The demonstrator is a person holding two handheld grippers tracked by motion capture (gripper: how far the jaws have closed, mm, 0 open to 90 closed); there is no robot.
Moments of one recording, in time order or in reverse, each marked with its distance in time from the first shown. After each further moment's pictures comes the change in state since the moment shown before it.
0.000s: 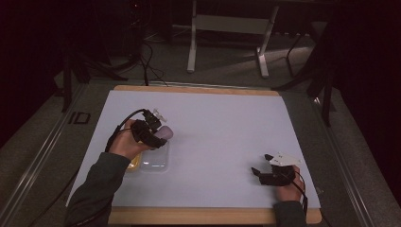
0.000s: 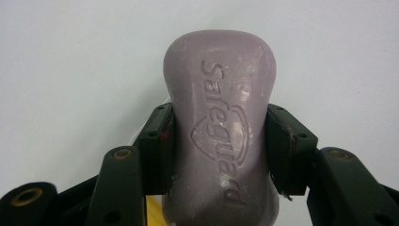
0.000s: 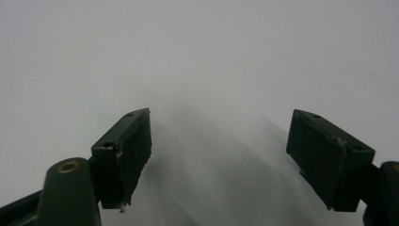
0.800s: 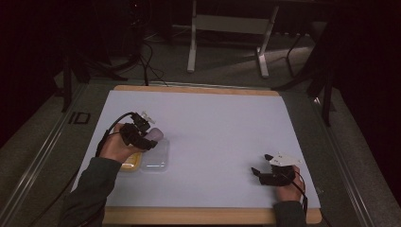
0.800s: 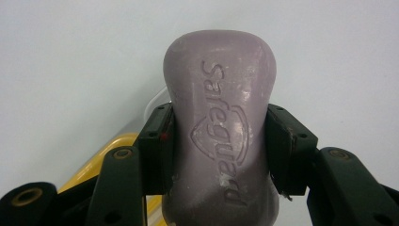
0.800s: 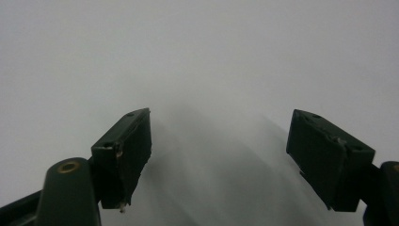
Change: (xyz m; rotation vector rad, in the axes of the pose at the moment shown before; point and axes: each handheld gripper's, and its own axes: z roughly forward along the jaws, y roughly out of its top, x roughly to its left) left arm 0.017 -0.029 0.000 0.002 0.009 -0.081; right arm 0.000 0.000 0.000 0.002 -0.002 -0.002
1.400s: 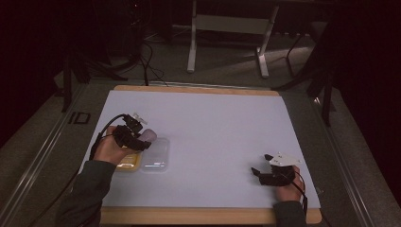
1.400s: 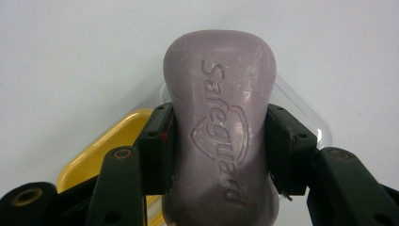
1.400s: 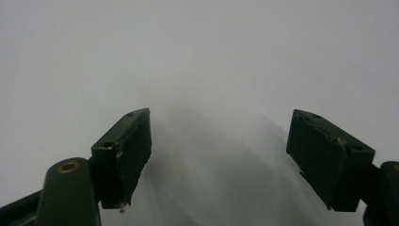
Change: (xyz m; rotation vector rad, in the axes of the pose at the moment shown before) left arm 0.013 -0.017 0.000 -0.002 0.009 -0.062; right arm 0.000 0.000 0.000 0.002 -0.003 -0.004
